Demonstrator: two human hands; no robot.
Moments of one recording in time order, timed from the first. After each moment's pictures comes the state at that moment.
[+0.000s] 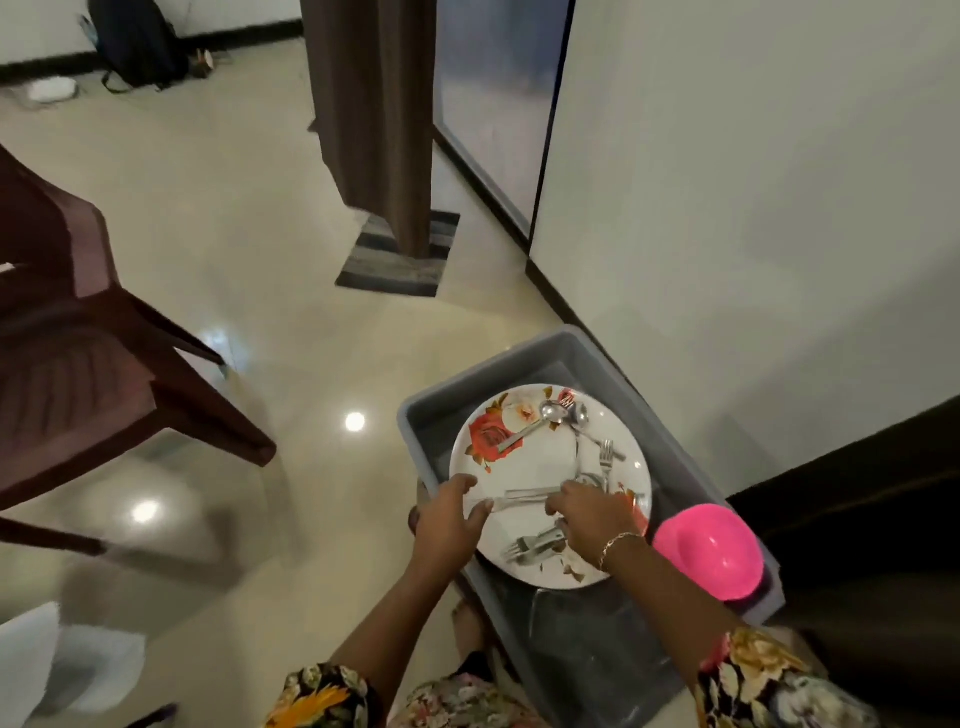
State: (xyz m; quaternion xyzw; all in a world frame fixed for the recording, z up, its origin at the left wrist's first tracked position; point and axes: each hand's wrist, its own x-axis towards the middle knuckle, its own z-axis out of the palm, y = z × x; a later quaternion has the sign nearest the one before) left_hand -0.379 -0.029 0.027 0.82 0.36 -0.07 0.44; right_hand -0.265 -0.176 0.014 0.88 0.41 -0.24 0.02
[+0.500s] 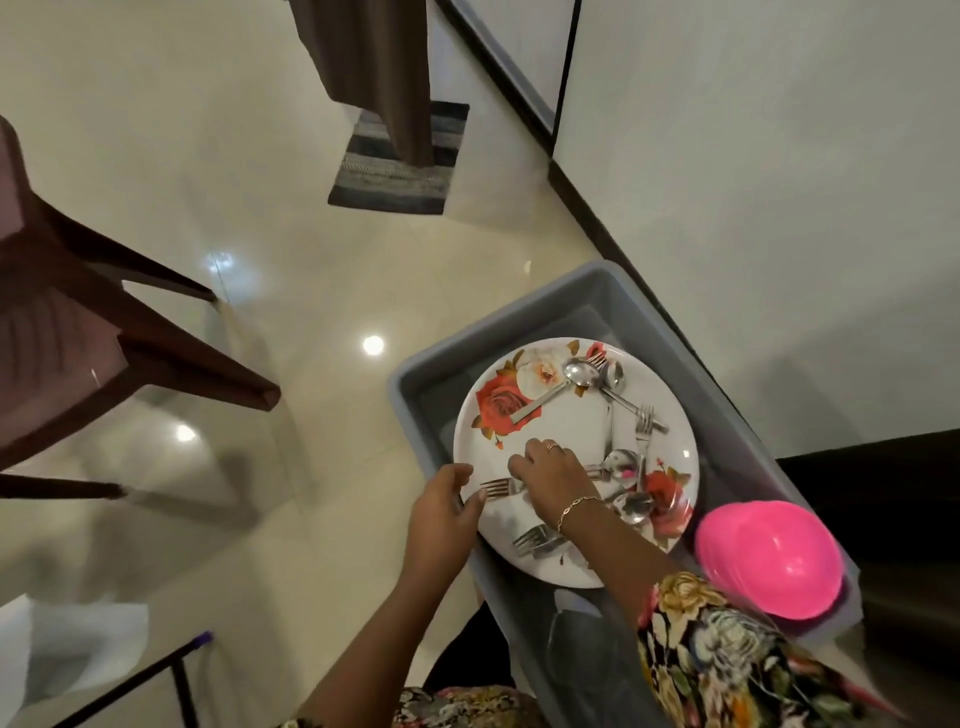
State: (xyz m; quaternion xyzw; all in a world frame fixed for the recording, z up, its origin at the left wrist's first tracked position) left_hand -0.359 -0.013 -0.017 0.78 0.42 -0.08 0.46; right_hand -0.244 -0.111 -0.080 0.86 0.46 -0.22 0.02
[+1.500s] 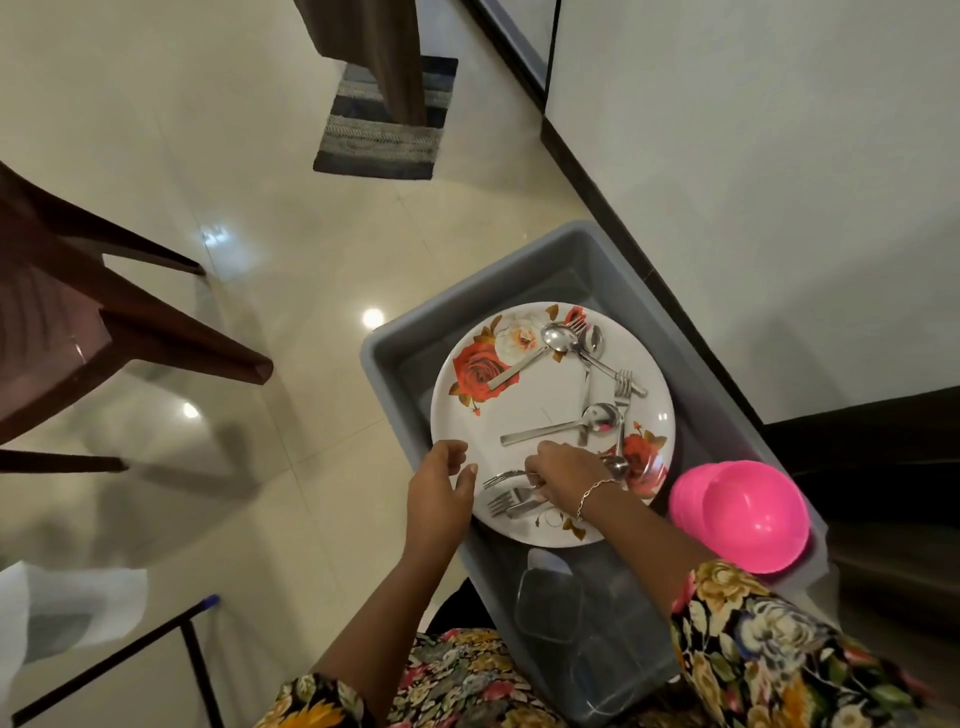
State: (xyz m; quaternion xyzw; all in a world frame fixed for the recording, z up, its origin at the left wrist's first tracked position) left_hand -0.355 -0.048 -0.025 0.75 0.47 -0.05 0.46; right_hand -0.238 -0.163 -0.077 0.81 0.45 -0.37 0.04
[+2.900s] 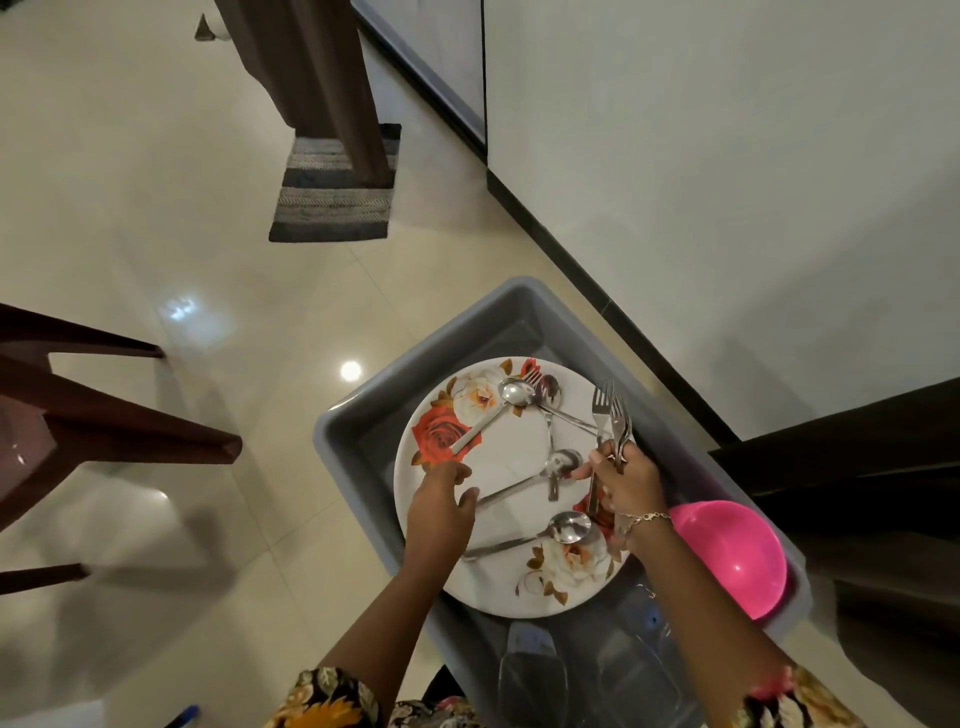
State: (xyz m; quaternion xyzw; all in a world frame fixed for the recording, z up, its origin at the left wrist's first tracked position) left_hand -0.289 -0.040 -0.052 0.84 0.36 -0.10 0.39; right_hand -0.185 -0.211 -0.054 0.76 -0.16 -0.28 -0.56
